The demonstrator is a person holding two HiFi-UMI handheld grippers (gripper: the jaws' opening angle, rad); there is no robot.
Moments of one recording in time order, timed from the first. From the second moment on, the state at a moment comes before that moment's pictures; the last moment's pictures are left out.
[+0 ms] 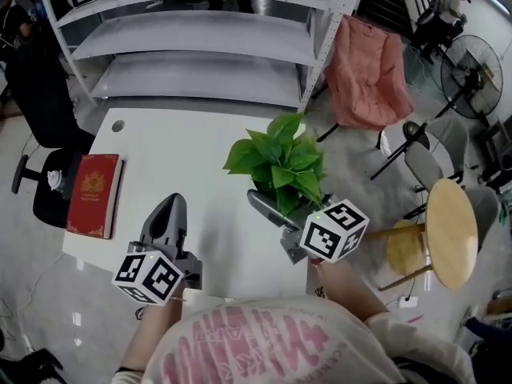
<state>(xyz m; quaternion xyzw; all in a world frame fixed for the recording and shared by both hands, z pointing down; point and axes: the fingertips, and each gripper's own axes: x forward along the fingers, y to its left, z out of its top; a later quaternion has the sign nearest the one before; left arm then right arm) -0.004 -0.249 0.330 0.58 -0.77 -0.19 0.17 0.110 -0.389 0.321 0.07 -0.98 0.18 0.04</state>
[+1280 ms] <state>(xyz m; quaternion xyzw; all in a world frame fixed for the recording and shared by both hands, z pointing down) 0.041 -0.092 0.346 0.37 -0.89 -0.22 0.17 0.067 -0.275 0.357 -0.16 -0.97 0.17 0.12</state>
